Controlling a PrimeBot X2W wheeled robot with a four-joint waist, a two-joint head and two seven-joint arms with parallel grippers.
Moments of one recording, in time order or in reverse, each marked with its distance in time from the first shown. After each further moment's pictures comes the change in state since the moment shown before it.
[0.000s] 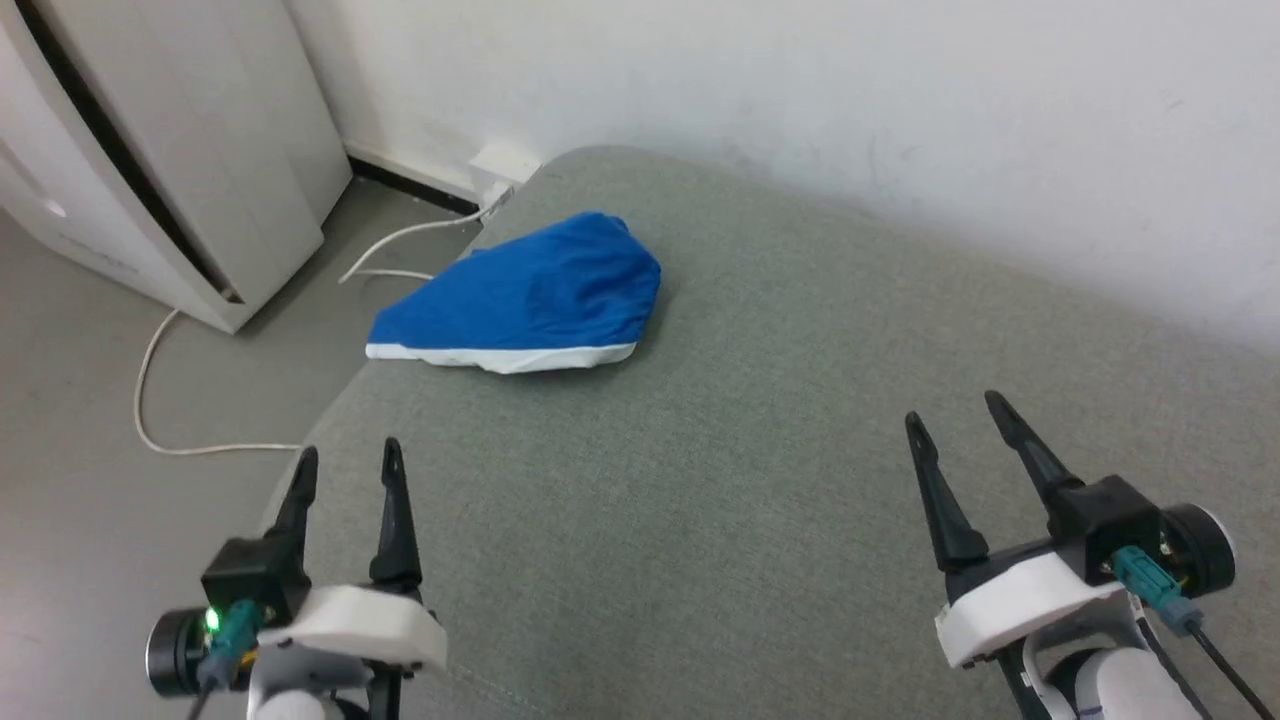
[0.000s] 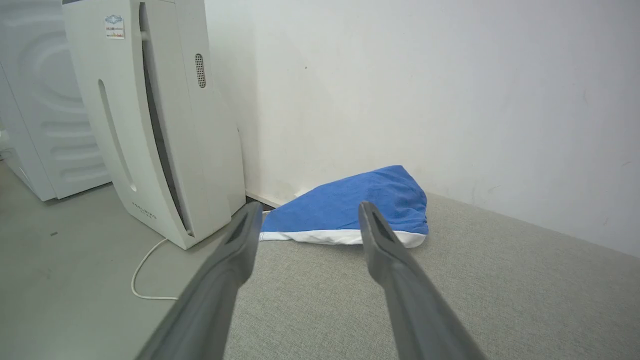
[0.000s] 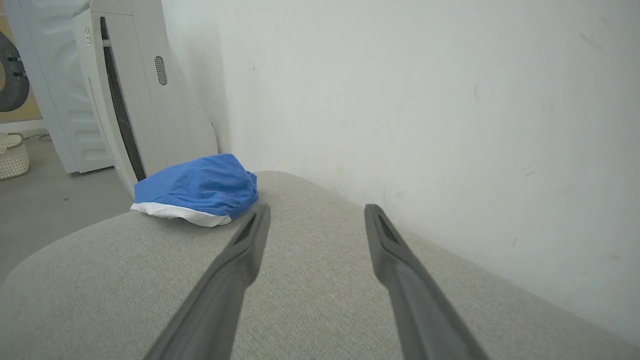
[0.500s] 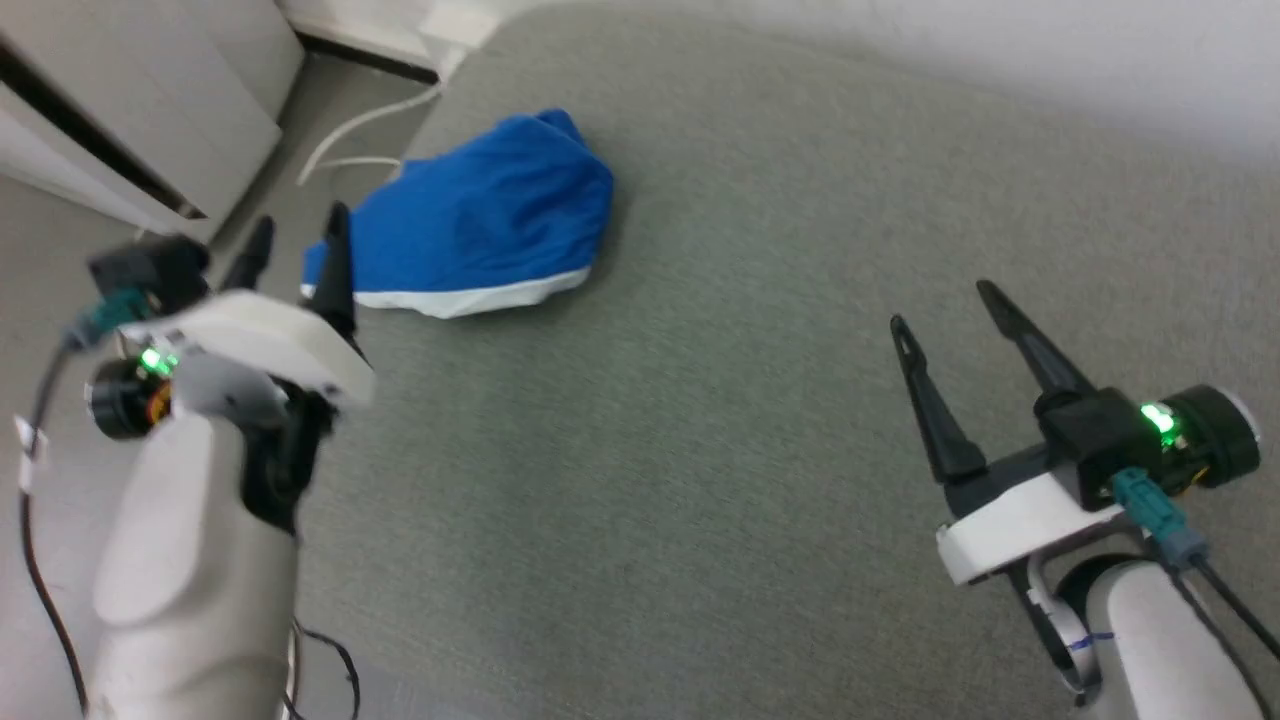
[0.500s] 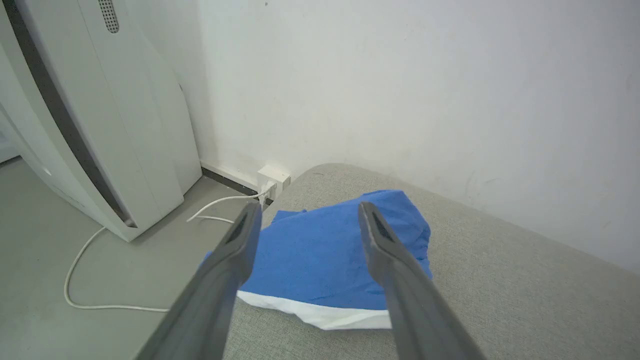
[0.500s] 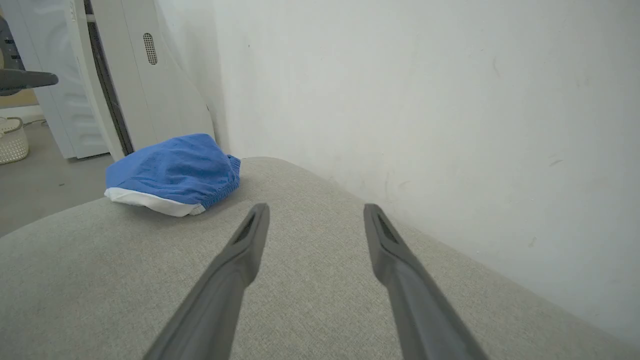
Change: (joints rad) left arm -0.524 0.080 0.045 0.350 -0.233 -0.140 0.194; right arm -0.141 -0.064 0.074 -0.080 -0.047 0.000 0.053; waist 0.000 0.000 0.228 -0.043
